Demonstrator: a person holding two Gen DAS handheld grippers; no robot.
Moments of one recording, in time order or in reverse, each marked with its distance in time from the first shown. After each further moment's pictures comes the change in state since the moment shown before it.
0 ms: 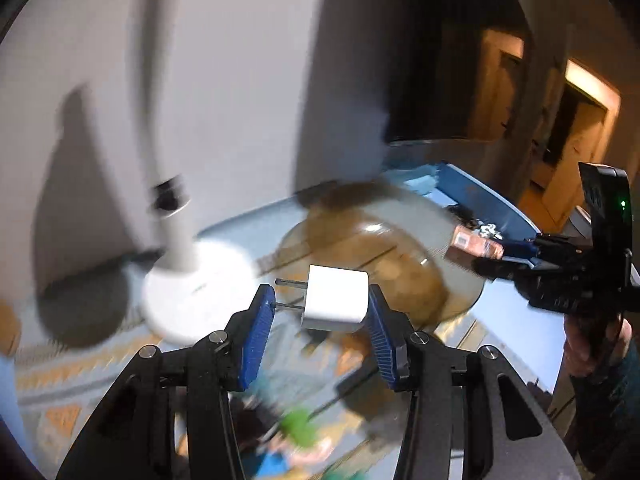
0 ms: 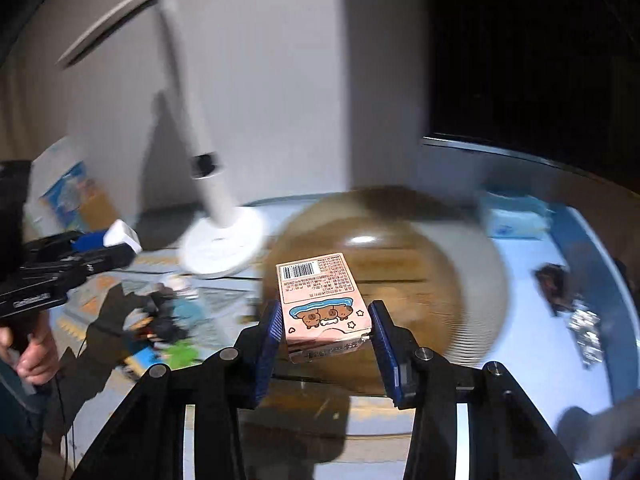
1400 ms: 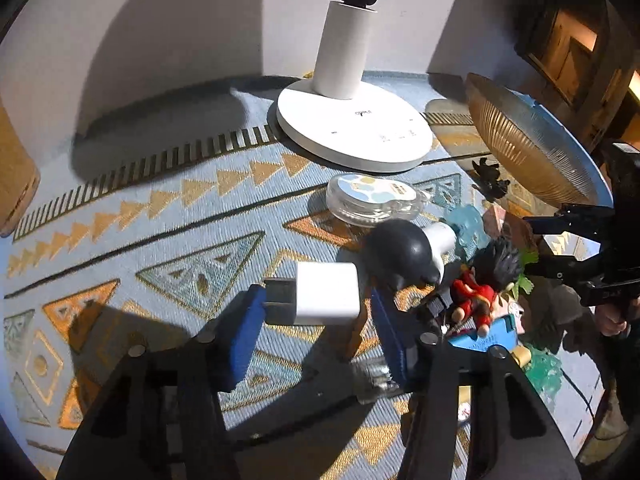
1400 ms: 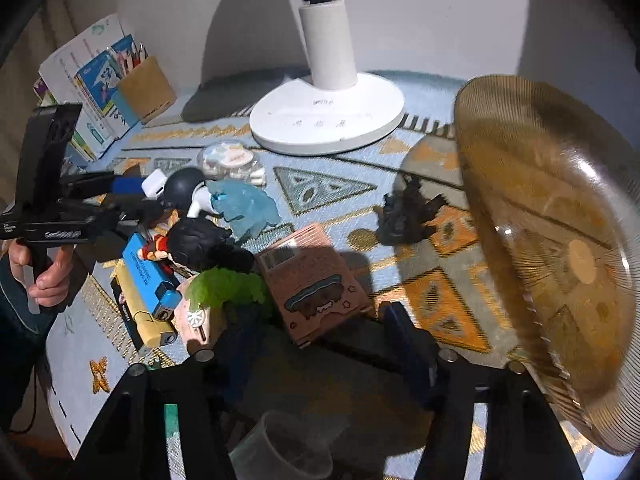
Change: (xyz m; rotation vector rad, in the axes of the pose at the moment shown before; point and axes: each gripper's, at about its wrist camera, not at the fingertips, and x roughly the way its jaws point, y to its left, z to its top) left arm 0.019 0.157 -0.144 -0.184 0.242 0.122; right arm 0.144 0.110 -0.053 -0.246 0.256 0.293
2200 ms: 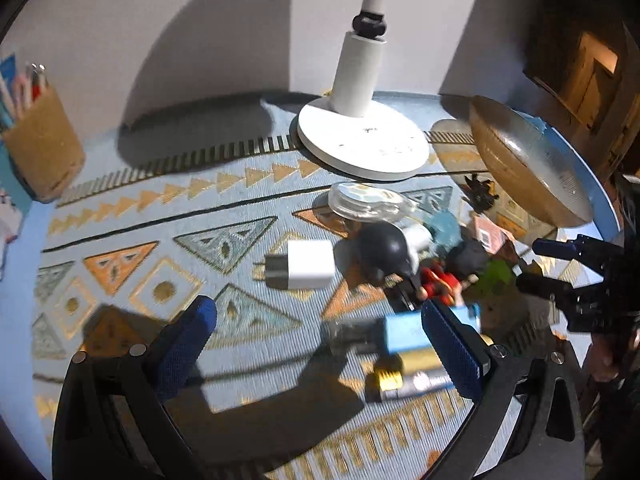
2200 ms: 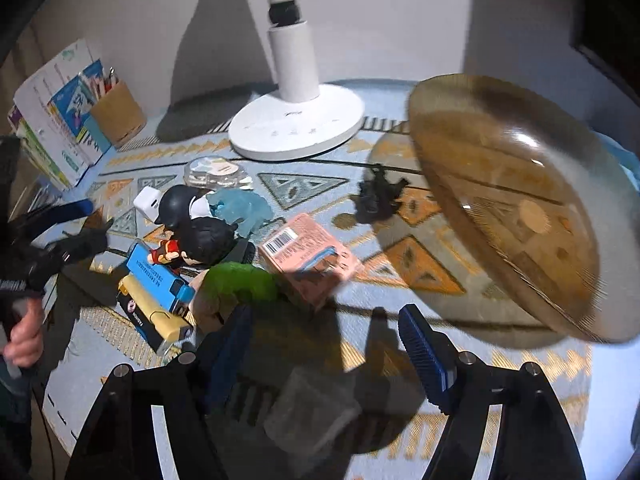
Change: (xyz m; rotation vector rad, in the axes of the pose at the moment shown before) left arm -0.038 -0.014 -0.014 -0.089 -0.031 0.074; right arm -0.022 0.021 -0.015 0.101 -0.030 -0.131
